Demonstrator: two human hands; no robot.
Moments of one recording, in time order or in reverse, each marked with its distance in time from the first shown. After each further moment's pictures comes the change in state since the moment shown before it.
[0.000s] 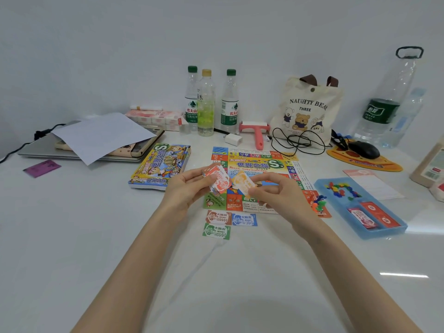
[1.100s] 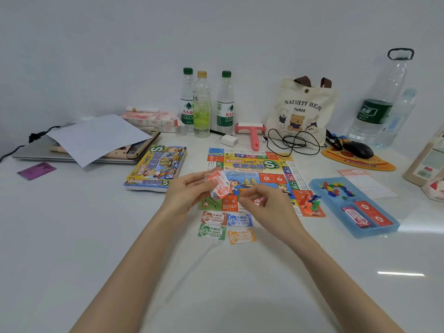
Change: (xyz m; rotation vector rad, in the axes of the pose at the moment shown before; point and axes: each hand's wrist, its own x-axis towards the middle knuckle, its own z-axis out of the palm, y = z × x) left_hand -0.008 -0.002 0.010 0.016 -0.018 -0.022; right_hand -0.004 0.022 0.014 -0.337 0.098 -0.160
